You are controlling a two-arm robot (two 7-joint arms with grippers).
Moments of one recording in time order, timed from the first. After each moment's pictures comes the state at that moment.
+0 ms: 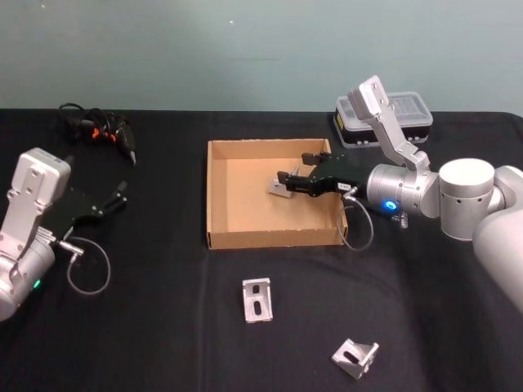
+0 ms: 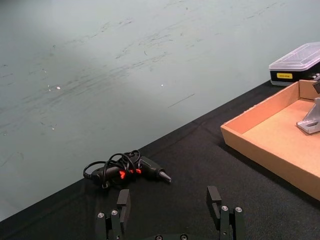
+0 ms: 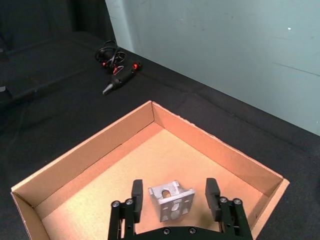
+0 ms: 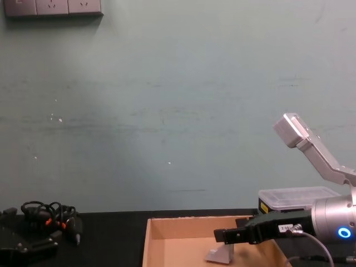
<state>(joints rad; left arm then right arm) -0.20 0.60 0.45 -1.41 -0.25 -0.12 0.03 0.77 0.21 -0.52 -0.70 0.30 0.08 0.67</state>
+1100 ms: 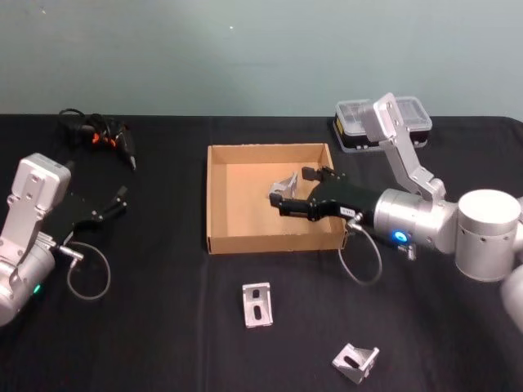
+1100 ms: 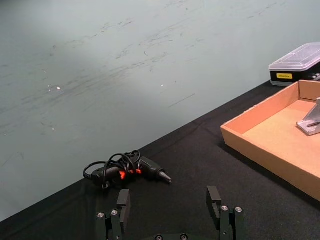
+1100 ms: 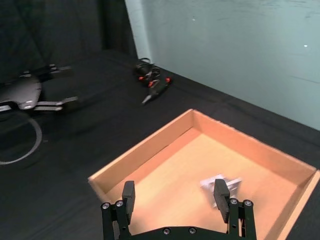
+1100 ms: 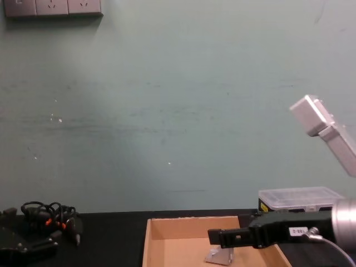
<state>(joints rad) -0.20 0.60 0.45 -1.41 -0.25 -0.12 0.03 0.51 0.35 -0.48 -1.18 0.38 0.21 0.60</state>
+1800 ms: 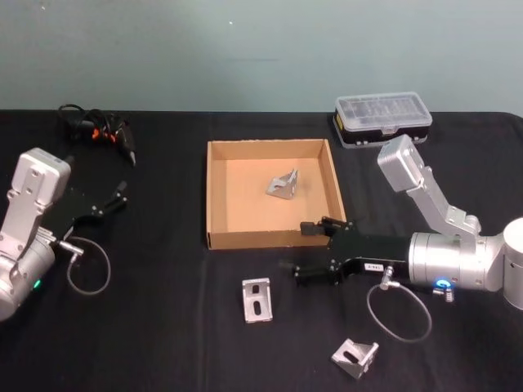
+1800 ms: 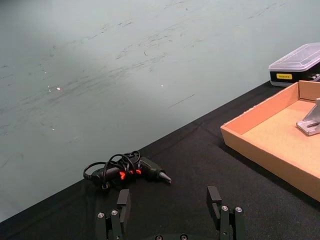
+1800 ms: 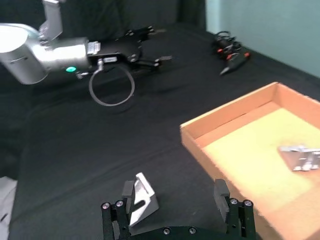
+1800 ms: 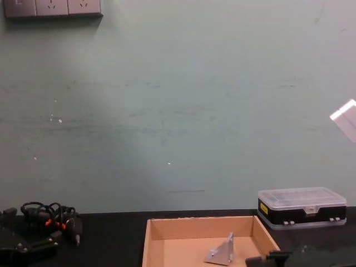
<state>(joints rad) -0.20 0.60 0.45 -1.41 -0.25 -0.12 0.03 0.38 0.57 -0.55 -1.45 0.46 0.24 0.78</state>
